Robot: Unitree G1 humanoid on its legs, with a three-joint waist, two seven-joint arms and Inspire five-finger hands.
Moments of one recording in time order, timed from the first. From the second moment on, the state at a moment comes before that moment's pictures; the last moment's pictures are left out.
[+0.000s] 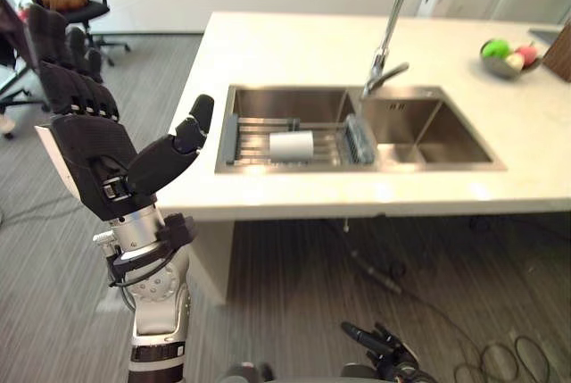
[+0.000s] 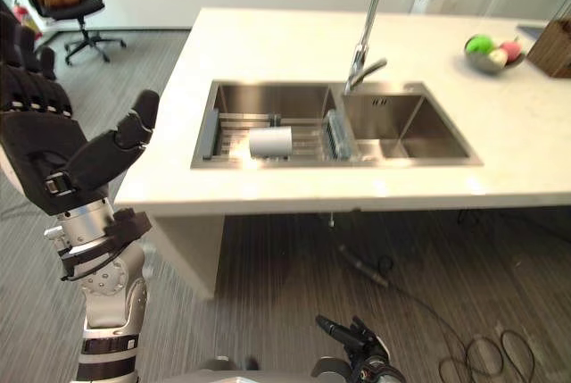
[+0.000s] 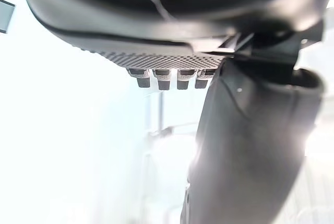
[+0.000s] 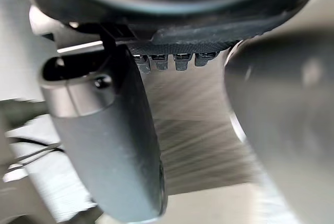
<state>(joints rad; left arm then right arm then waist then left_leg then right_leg) -0.09 0.12 0.08 -0.25 0.00 -0.62 0.41 0.15 -0.06 -0.23 0.96 0.32 -0.04 0.20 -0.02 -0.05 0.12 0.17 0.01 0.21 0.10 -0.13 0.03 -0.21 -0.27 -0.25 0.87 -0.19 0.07</state>
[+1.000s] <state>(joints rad) -0.38 0.50 -0.25 -0.15 0.63 -0.25 -0.10 0.15 -0.18 -0.10 0.97 0.21 0.09 0.24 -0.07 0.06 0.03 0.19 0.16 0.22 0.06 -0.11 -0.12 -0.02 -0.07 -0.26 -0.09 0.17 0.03</state>
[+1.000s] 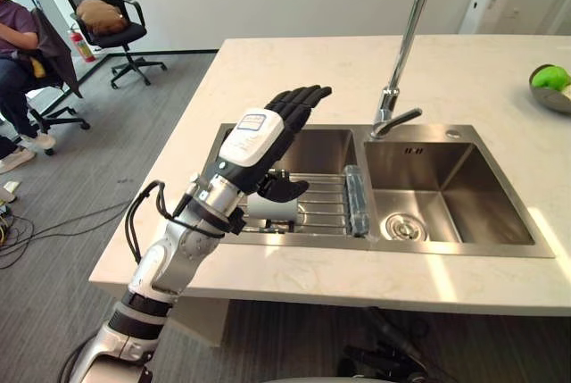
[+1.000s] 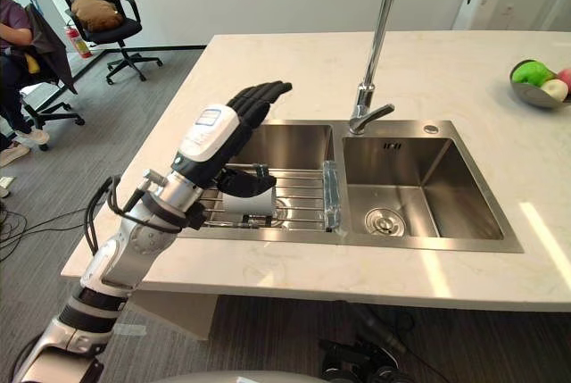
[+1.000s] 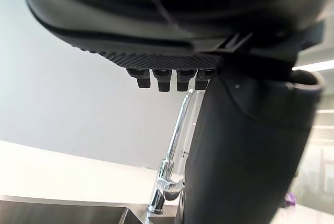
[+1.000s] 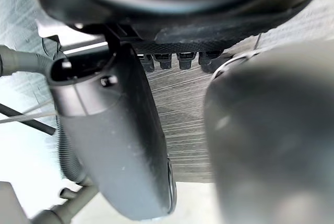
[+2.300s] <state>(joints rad) -0.45 0.44 -0.34 0.28 0.75 0.02 -0.13 0.12 -0.18 -0.07 0.95 0.27 0.21 0.19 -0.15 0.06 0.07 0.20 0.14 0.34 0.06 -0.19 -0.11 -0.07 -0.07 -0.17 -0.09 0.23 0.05</state>
